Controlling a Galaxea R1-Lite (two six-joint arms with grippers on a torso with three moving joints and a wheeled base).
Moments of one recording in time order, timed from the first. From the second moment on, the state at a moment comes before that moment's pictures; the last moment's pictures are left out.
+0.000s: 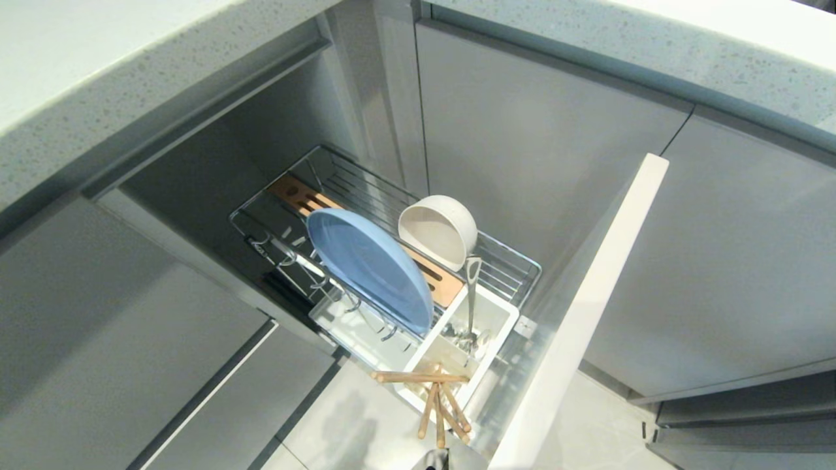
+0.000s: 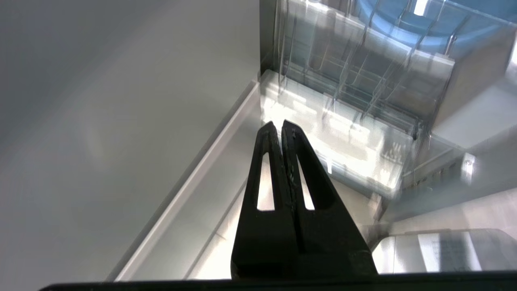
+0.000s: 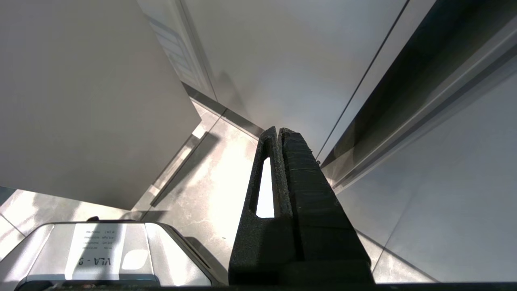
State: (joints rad) left arm 0.00 0.00 0.00 -0.06 -0.02 0.05; right arm 0.00 0.00 0.00 0.00 0.00 0.03
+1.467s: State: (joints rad) left arm 0.00 0.45 -0.85 -0.32 -0.16 -0.19; right arm 0.00 0.00 0.00 0.00 0.00 0.03
